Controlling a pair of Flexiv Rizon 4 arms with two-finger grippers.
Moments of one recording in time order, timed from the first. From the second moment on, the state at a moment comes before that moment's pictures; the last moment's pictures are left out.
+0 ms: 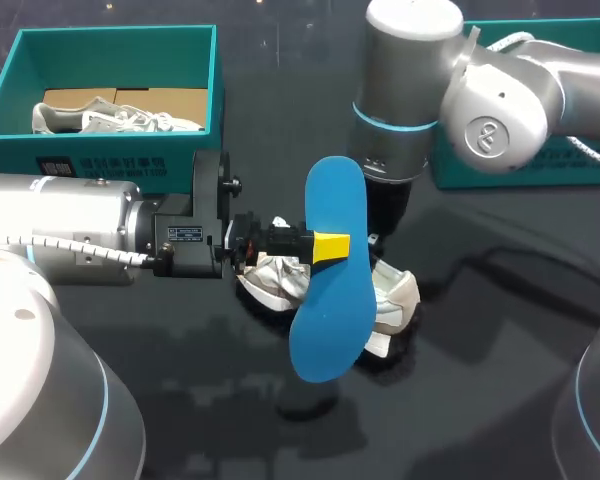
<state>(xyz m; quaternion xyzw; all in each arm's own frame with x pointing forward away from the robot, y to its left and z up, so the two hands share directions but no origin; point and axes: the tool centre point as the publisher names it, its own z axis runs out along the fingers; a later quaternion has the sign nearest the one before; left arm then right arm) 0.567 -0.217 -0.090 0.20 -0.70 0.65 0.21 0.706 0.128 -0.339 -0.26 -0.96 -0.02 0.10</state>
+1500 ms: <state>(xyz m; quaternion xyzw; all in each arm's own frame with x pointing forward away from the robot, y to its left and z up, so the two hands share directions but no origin) 0.567 -0.217 -0.090 0.20 -0.70 0.65 0.21 0.679 0.134 -0.333 -0.62 -0.78 -0.05 0.05</state>
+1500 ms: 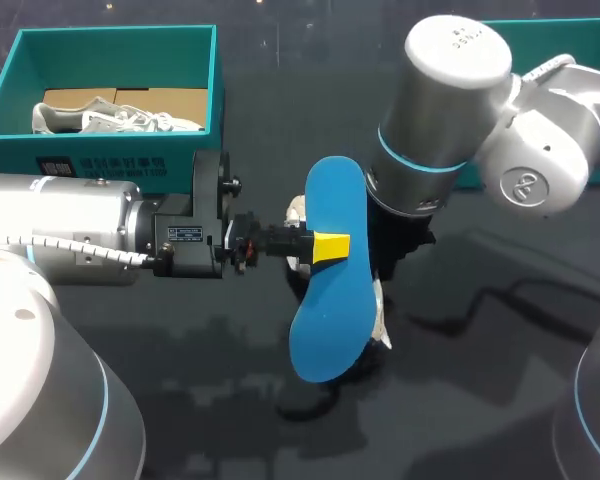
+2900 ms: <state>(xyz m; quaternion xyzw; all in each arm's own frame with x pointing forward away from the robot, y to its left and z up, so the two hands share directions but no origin) 0.567 -0.217 -0.090 0.20 -0.70 0.65 0.21 0.667 0.134 -0.379 -0.67 -0.74 -0.07 0.05</state>
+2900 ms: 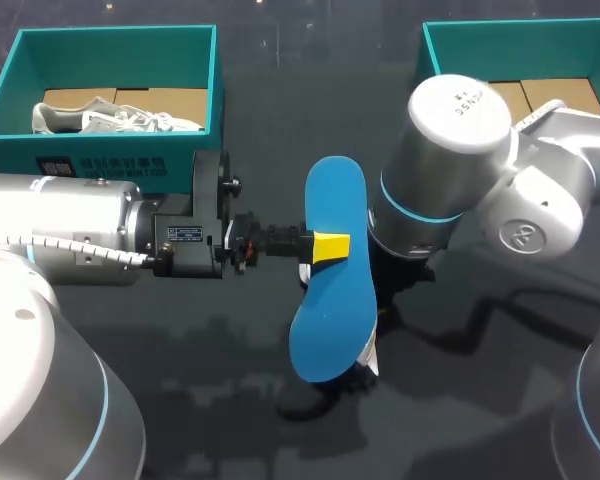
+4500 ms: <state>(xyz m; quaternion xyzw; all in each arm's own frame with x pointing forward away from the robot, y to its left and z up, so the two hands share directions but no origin) 0.567 -0.217 -0.090 0.20 -0.70 0.65 0.21 0.676 0.138 -0.319 -0.65 -0.74 -0.13 0.12</state>
